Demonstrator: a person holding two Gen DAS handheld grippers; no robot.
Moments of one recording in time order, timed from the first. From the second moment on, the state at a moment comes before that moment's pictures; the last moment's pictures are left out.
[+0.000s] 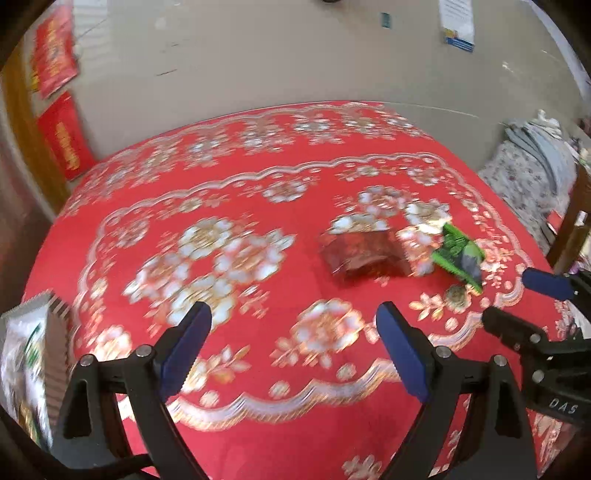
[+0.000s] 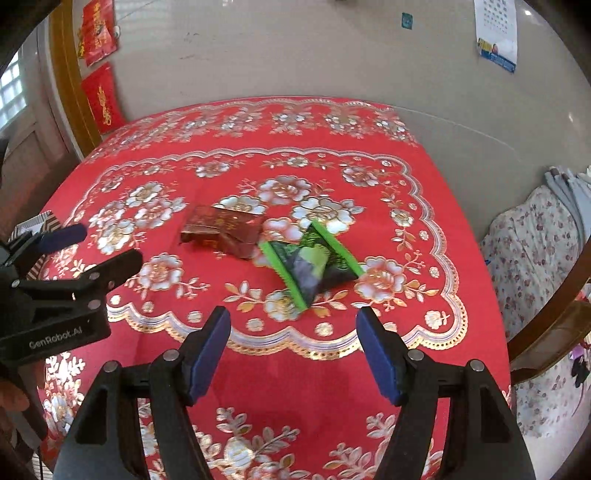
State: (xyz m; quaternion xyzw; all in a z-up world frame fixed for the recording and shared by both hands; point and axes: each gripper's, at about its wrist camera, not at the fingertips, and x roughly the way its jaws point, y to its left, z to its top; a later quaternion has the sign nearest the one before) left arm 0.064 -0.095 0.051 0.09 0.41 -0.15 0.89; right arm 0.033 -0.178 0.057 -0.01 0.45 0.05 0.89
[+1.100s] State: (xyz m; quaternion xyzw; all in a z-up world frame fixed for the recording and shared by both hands) left arm 0.128 -0.157 0.013 0.27 0.42 -0.34 0.80; right arm 0.074 -0.205 0.053 -0.03 0.48 0.06 0.88
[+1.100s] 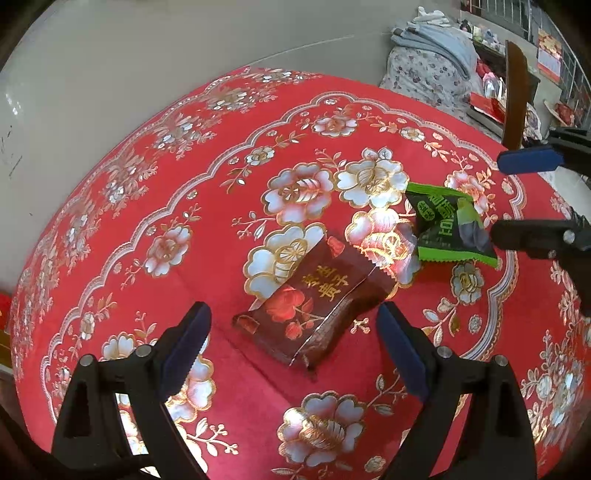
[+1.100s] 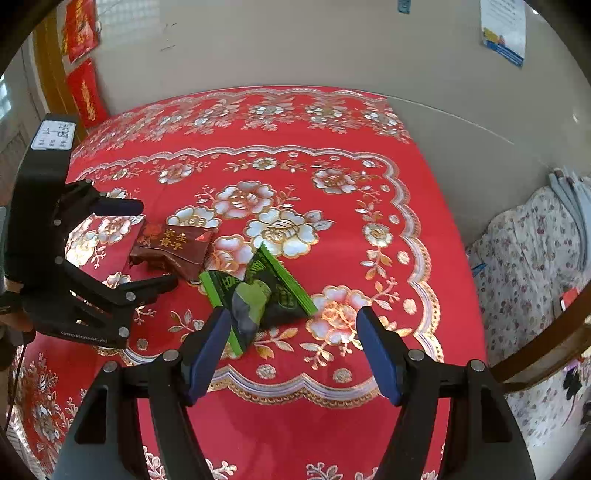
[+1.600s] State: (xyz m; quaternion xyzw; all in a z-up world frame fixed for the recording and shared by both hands) left arm 0.113 -0.150 0.015 0.21 0.44 -0.33 0.81; right arm 0.086 -0.193 0.048 -0.07 0.47 0.09 0.88
